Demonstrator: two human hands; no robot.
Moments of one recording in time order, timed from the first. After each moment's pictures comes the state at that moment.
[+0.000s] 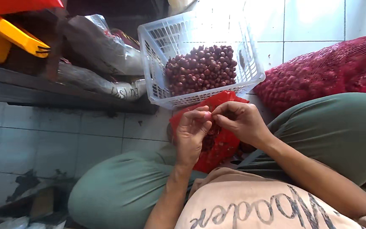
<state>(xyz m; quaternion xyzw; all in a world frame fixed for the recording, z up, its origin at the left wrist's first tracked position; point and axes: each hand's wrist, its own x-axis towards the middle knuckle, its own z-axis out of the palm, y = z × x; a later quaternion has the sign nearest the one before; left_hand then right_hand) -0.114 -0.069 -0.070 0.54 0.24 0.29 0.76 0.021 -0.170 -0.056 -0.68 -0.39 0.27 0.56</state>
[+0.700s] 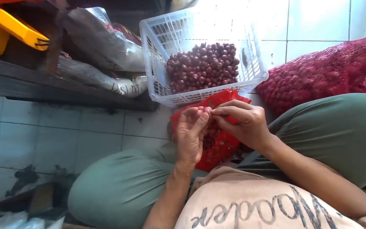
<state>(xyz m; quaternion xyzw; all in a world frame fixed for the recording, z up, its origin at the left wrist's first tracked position) -0.109 -0.073 -0.054 0.37 0.36 0.27 0.81 0.019 -0.167 -0.065 -0.65 -0.54 0.04 0.53</state>
